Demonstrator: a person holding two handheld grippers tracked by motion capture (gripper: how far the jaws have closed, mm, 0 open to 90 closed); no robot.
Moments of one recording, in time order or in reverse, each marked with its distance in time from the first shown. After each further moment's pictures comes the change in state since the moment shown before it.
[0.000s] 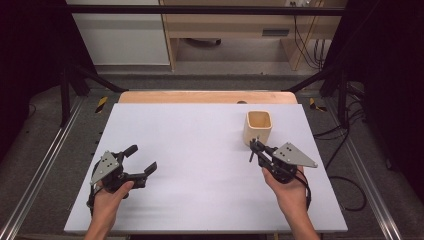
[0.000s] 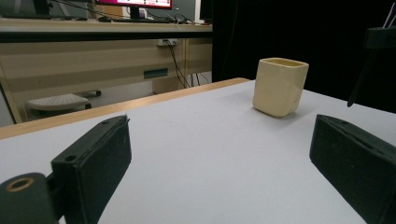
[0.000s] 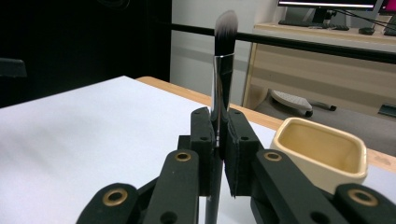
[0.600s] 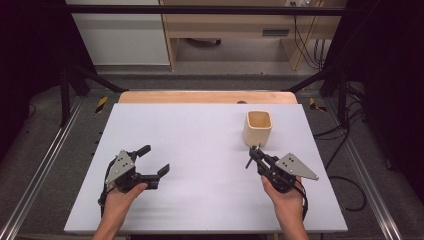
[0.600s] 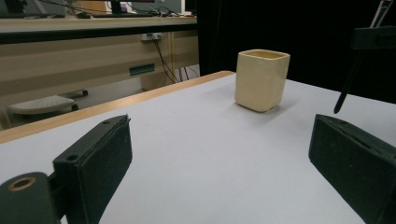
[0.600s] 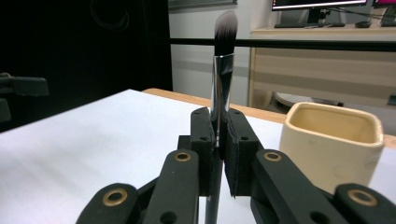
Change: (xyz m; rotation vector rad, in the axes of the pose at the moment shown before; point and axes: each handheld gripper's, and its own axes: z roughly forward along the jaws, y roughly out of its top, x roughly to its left) left arm -0.021 0.004 0.020 0.044 -0.041 0.040; right arm 0.011 -0.024 -0.009 -0.066 -0.008 0.095
